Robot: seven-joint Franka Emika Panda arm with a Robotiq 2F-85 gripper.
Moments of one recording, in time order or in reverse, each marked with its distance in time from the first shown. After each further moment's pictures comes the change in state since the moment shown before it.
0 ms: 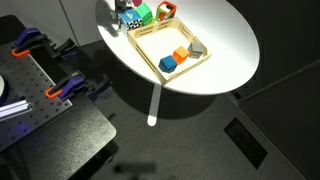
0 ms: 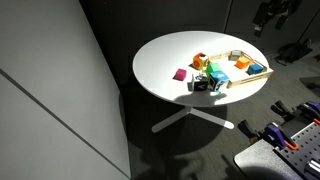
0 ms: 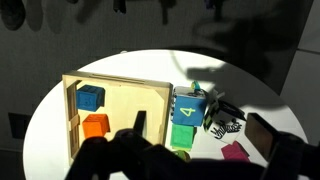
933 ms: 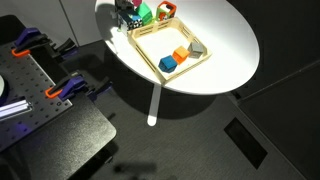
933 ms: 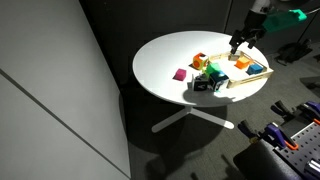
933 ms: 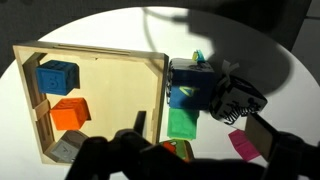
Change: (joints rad) arm -0.013 0.312 -0.010 -0.010 0.000 0.429 0.004
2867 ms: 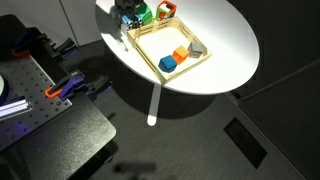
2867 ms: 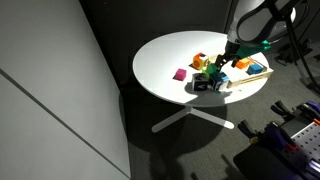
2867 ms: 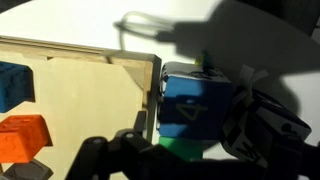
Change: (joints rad) arm 0.070 0.388 -0.053 0.149 -0.009 0.173 0.002
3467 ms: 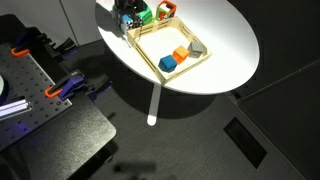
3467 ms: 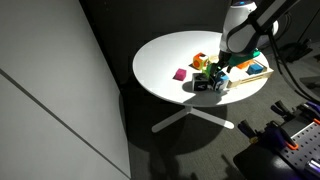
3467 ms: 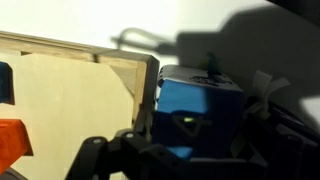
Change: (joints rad) arm 0.085 0.142 -0.063 0.093 -0.028 0.000 0.022
